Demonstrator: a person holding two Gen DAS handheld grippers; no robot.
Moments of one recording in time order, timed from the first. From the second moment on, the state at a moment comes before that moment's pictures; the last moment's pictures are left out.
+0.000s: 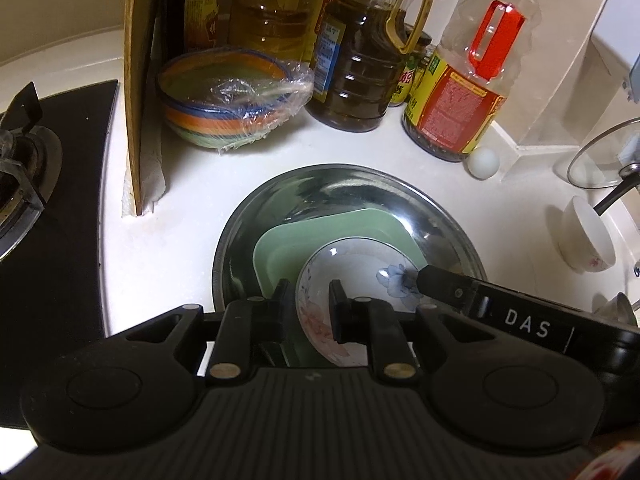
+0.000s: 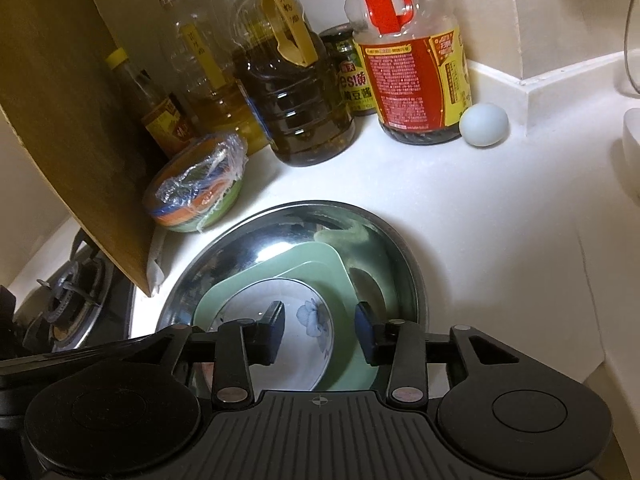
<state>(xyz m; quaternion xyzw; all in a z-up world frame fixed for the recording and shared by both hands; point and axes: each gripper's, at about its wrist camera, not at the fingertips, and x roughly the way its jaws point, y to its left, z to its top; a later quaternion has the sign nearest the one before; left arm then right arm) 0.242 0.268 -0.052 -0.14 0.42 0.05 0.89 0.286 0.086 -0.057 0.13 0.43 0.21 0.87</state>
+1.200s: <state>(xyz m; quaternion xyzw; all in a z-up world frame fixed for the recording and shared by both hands) 0.103 0.128 -0.028 -0.11 0.43 0.04 0.90 0.132 -0.058 -0.035 0.13 0.44 0.21 0.87</state>
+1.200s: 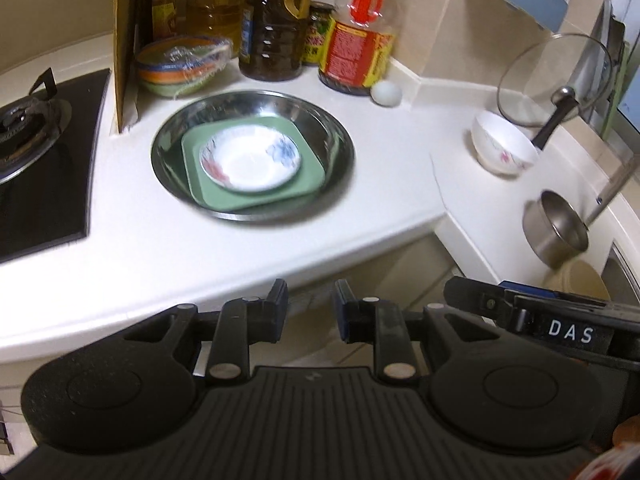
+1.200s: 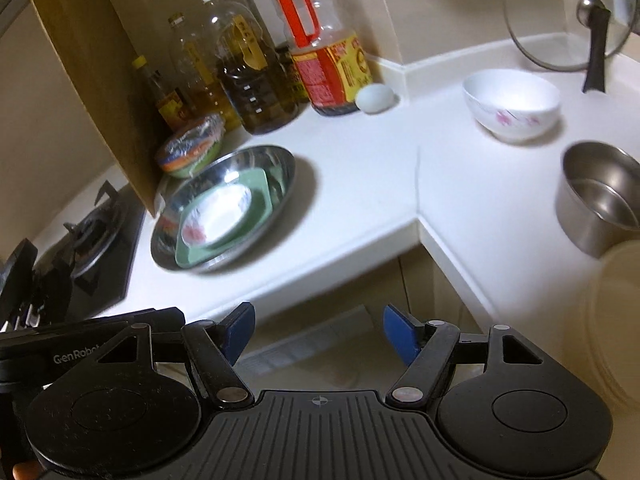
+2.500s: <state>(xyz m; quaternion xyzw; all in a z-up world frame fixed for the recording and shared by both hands) 0.102 -0.043 -0.043 -0.02 0.45 -0.18 0.88 0.030 -0.225 -0.040 0.20 0.42 0.00 0.88</state>
